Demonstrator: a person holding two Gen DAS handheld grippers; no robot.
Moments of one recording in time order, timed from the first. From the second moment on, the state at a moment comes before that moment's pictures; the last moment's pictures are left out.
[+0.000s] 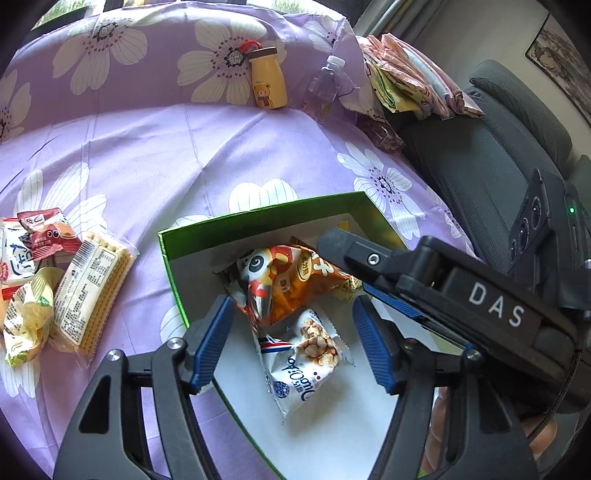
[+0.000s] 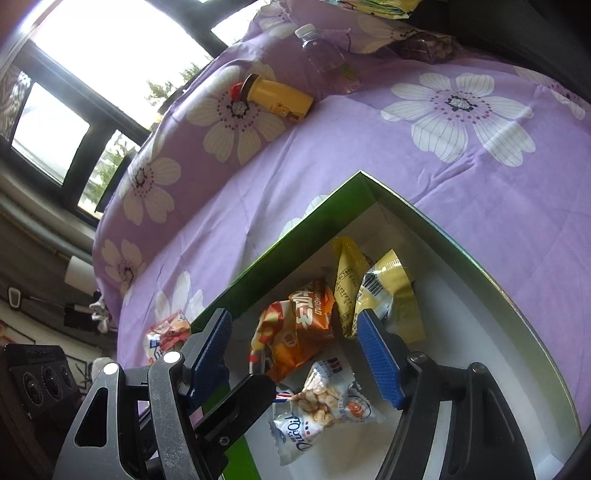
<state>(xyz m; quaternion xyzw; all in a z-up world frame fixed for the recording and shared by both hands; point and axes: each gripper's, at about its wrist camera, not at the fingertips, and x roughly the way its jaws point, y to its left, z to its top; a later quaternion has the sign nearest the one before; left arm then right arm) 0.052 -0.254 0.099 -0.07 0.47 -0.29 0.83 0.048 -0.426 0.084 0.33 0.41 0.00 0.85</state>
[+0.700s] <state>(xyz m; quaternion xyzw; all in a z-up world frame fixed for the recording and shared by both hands) 0.014 -0.087 0.146 -0.13 0.40 -0.19 0.89 0.015 -0.360 0.137 0.21 0.37 -0.02 0.90</state>
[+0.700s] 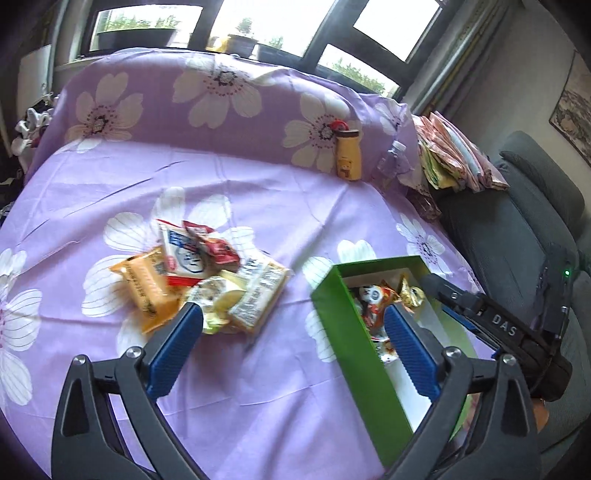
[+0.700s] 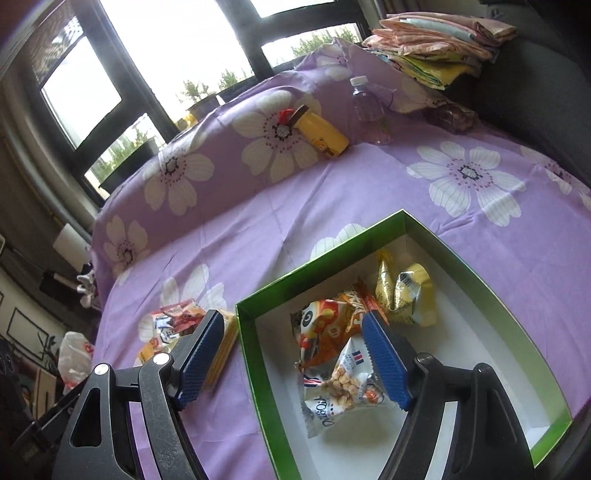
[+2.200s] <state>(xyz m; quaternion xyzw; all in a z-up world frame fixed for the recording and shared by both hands) 0.058 -0.034 0.031 -0.25 0.54 -0.16 0.79 0.124 -0.177 0.055 0.07 0.54 0.19 0.82</state>
